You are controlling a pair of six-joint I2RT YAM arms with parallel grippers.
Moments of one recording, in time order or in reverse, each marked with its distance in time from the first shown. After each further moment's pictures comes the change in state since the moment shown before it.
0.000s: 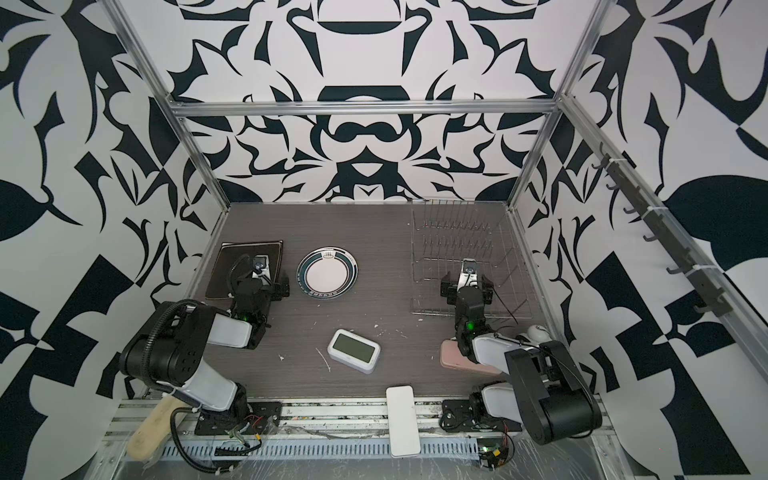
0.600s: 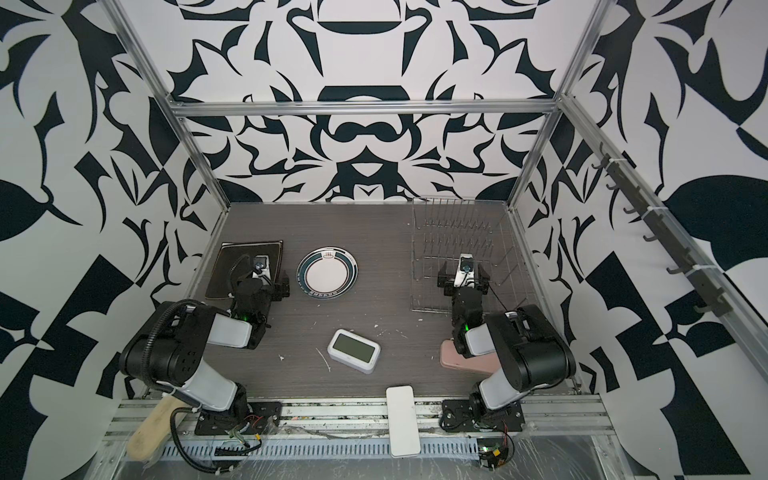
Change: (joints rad) left arm 0.000 0.000 0.000 -0.007 0.001 0.000; right arm -0.008 0.255 0.003 0.442 -0.031 -0.064
